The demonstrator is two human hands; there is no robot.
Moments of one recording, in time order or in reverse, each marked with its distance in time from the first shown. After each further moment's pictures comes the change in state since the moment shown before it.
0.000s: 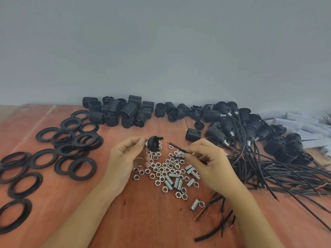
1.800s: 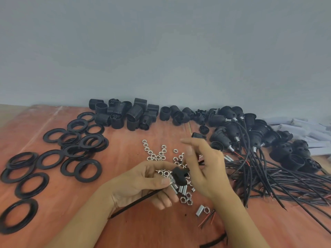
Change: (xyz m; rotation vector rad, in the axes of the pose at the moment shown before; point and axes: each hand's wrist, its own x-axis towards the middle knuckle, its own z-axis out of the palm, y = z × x) left_hand -0.011 0.010 -0.008 -0.044 -0.758 -0.418; right_hand 0.009 -0.023 0.025 -0.038 0.230 -0.281
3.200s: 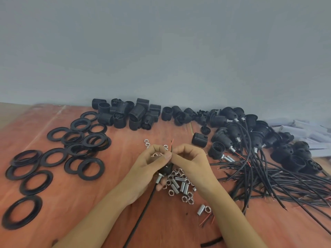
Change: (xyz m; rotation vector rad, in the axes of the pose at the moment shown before) left_hand 0.018 -0.006 0.015 0.067 0.475 0.222; right_hand 0.010 -0.013 0.025 0.598 -0.164 0.660
